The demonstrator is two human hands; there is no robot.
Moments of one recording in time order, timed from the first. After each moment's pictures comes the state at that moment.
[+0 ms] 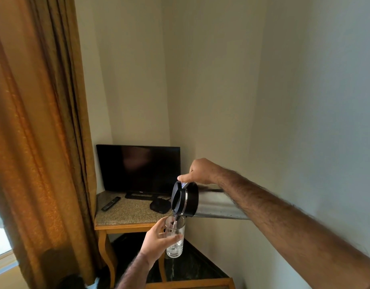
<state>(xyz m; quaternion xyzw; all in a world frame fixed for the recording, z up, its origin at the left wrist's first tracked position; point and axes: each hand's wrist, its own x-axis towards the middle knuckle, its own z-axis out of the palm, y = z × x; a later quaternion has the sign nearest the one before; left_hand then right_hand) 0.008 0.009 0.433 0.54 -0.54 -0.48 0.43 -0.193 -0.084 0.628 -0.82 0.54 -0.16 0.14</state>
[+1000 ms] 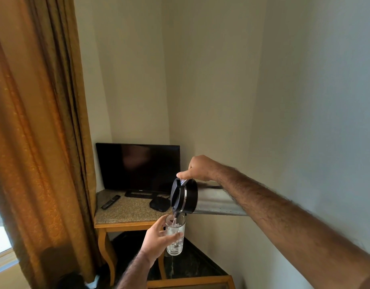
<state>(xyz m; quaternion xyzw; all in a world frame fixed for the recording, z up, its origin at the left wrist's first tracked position) 0.009 0.009 0.428 0.53 -0.55 -0.47 0.44 -0.189 -0.080 0.634 -0.82 0.53 -0.15 0.13</state>
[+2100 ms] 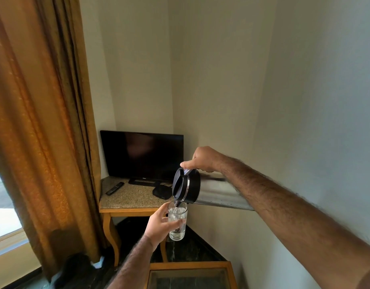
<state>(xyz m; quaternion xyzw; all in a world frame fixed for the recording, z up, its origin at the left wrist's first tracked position) 0.008 0.009 0.424 0.54 -0.55 -0.46 0.44 -0.189 -0.091 0.620 -0.81 0.54 -0.17 0.16</state>
